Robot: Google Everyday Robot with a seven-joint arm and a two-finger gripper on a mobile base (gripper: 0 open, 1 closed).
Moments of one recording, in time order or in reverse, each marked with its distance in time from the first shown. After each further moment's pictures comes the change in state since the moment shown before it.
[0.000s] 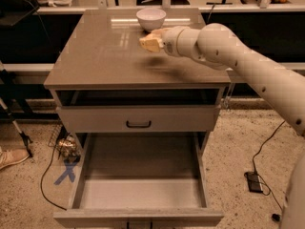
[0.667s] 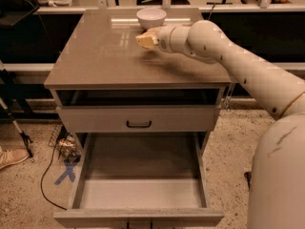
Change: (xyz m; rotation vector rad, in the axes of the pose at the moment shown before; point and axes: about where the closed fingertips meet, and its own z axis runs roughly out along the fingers) arm 0.007 -0.017 0.040 0.008 0.024 0.027
